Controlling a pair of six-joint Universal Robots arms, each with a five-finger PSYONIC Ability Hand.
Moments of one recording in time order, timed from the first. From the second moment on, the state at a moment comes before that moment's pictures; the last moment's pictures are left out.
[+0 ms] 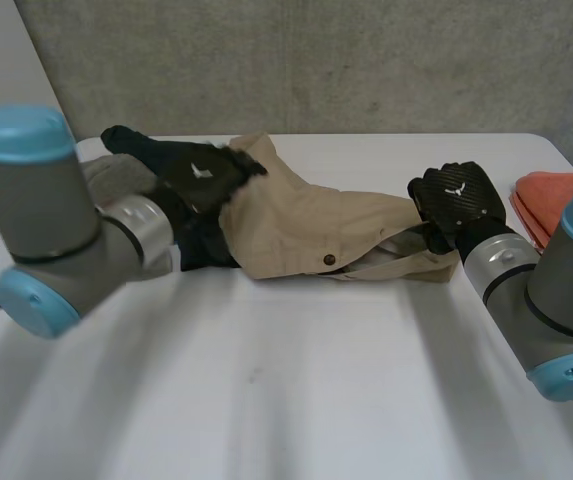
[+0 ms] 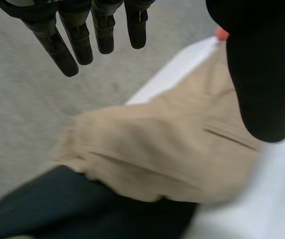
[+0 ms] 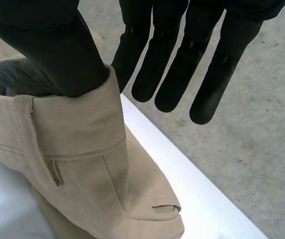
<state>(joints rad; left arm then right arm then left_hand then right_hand) 4.30 -2.08 -1.23 3.13 -1.25 3.53 1.92 -1.20 1.62 -0.36 1.45 2.72 0.21 0.21 0.21 0.20 0.05 1.14 1.18 1.18 1.19 0.98</state>
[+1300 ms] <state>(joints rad) 4.65 -2.84 -0.23 3.13 -1.65 4.34 1.88 -1.11 1.60 -0.38 1.45 2.67 1.13 1.19 1.19 1.19 1.01 1.14 1.18 1.18 1.19 0.98</state>
